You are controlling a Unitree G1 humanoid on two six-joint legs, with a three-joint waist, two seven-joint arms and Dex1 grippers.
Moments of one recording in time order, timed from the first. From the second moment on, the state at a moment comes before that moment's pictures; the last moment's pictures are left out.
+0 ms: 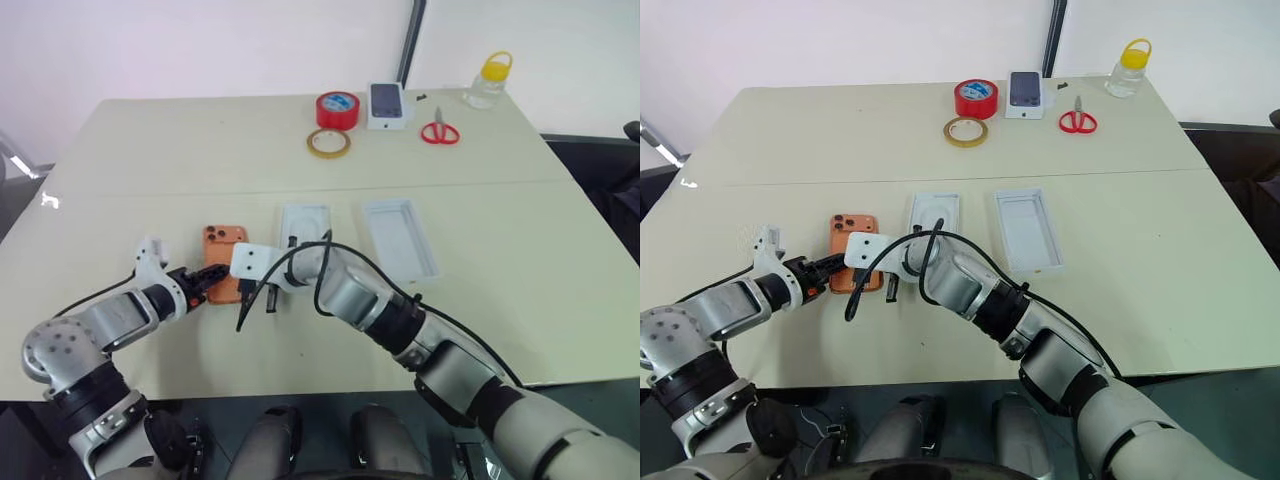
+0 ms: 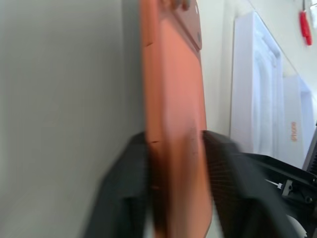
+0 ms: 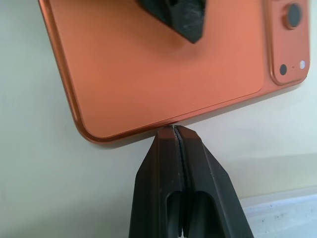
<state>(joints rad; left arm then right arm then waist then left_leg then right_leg) -0.40 0.24 0.82 -0.16 -1.10 1.61 0.12 -0.88 -0.05 0.72 0.24 -0.27 0.70 0.76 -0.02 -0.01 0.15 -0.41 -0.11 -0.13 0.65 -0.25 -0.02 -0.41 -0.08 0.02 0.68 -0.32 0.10</state>
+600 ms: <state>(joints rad) -0.40 0.24 0.83 -0.05 -1.55 1.42 0.46 -0.84 -0.27 0.53 -0.18 -0.16 0.92 0.84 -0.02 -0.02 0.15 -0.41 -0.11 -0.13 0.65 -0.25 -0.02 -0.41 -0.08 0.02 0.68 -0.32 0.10</state>
